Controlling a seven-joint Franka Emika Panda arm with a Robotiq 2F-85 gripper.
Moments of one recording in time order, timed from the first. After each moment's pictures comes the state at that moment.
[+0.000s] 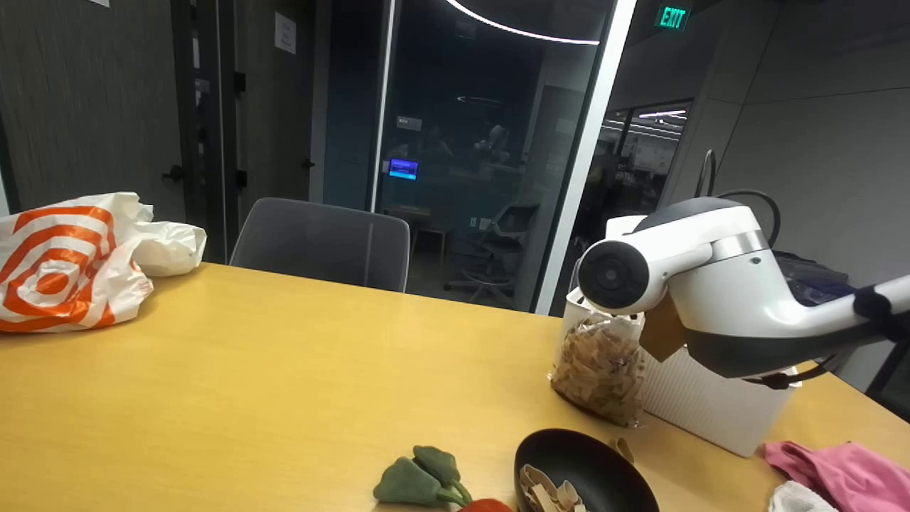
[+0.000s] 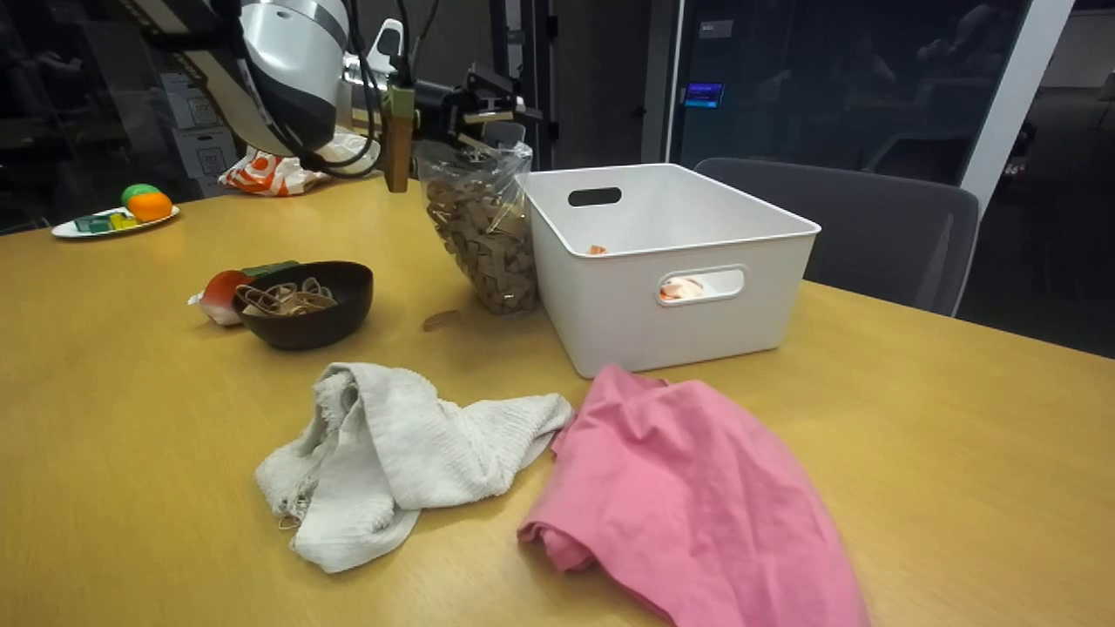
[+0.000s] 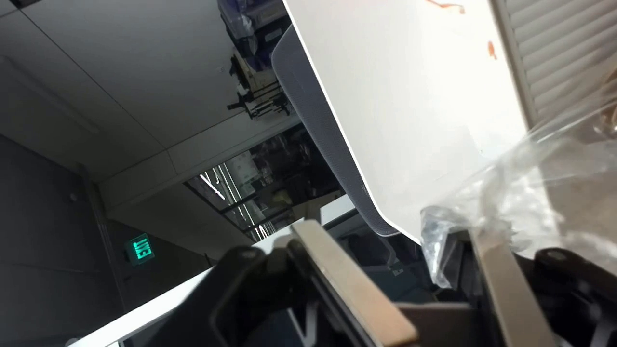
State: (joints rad) arm 0.22 0.21 0.24 -2.06 -1.67 1.99 1.11
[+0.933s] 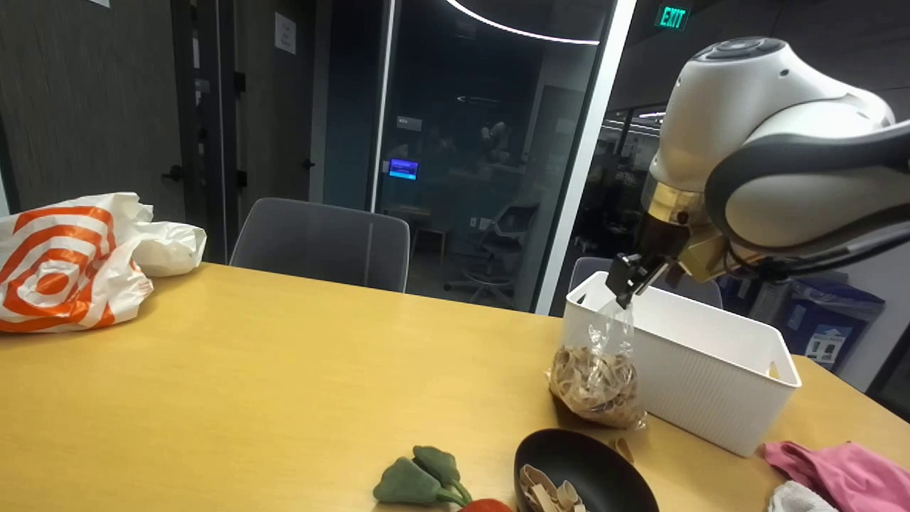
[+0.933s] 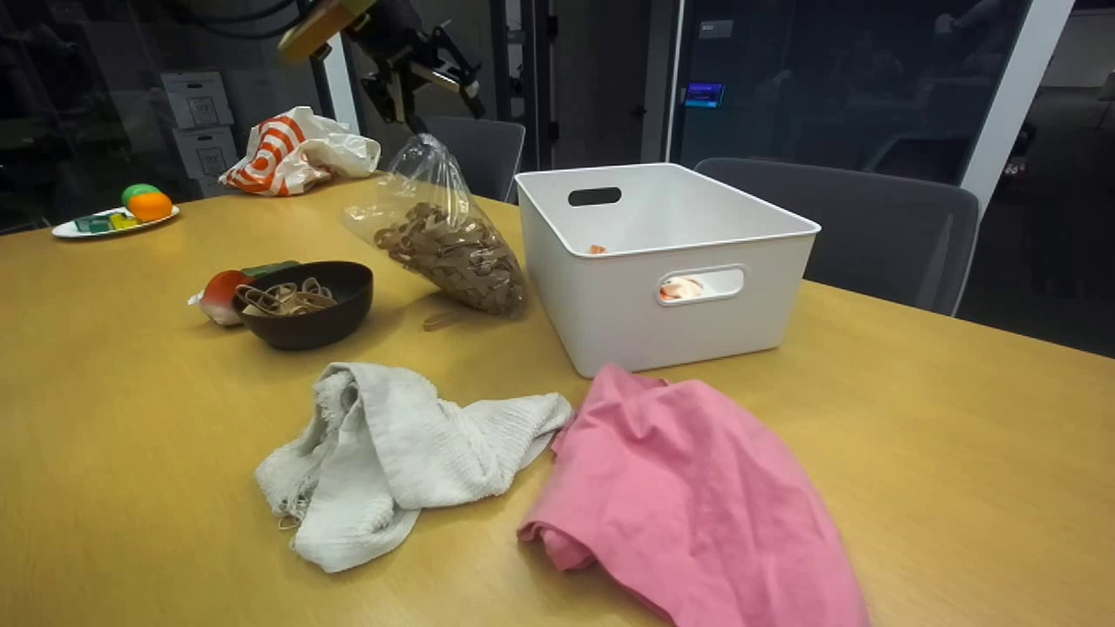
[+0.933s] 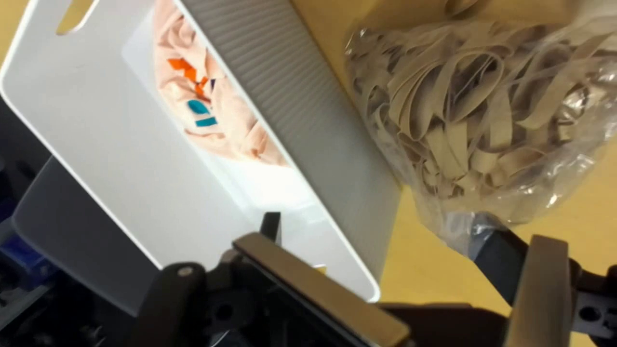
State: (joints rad) arm 0.17 -0.04 0.22 -2.05 -0.56 2.22 0.39
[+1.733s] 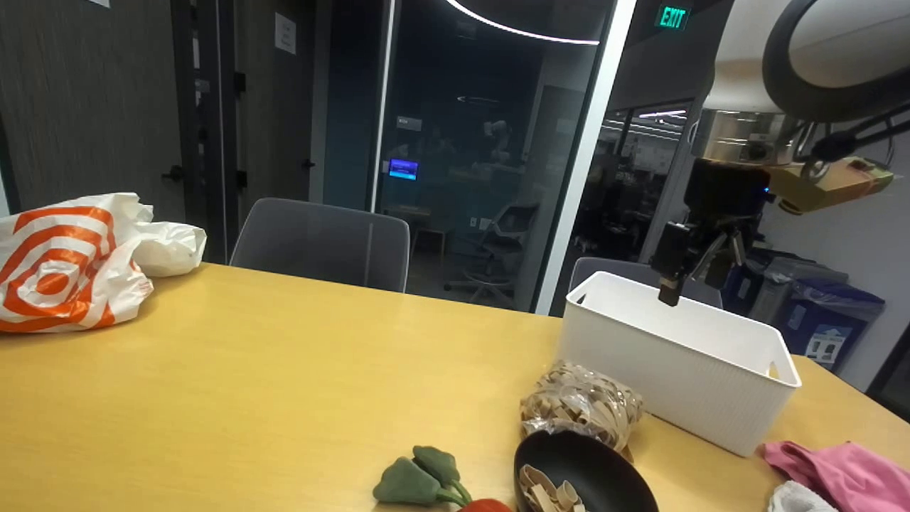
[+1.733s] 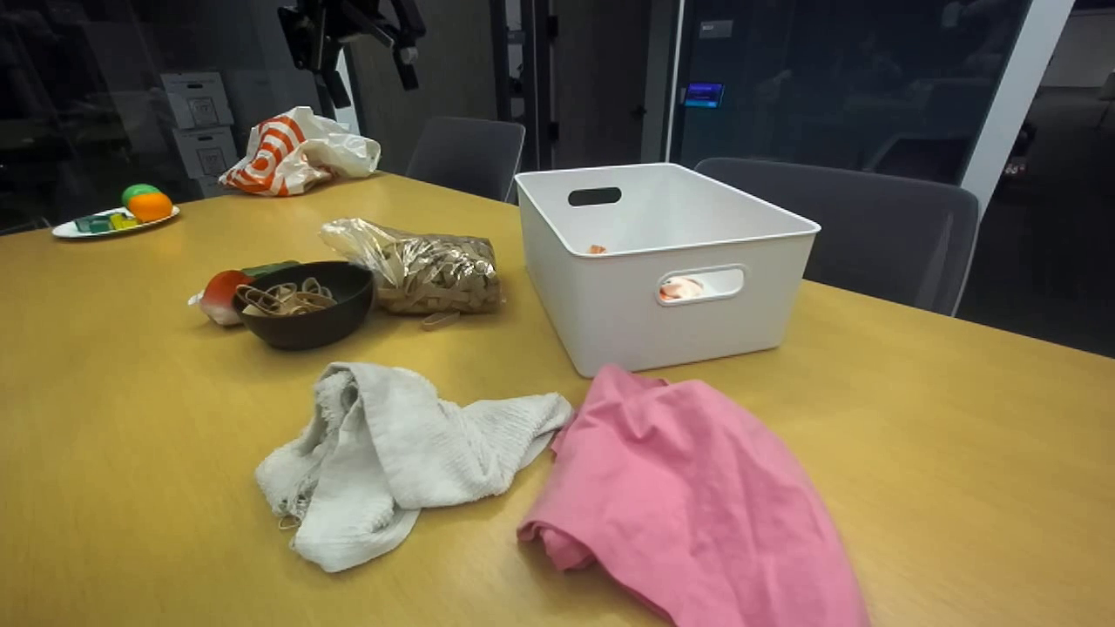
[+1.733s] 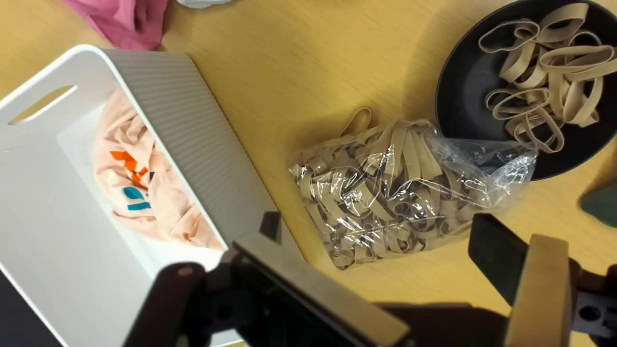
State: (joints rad) arm 0.19 -0.17 0.22 -2.01 -0.20 1.89 0.06
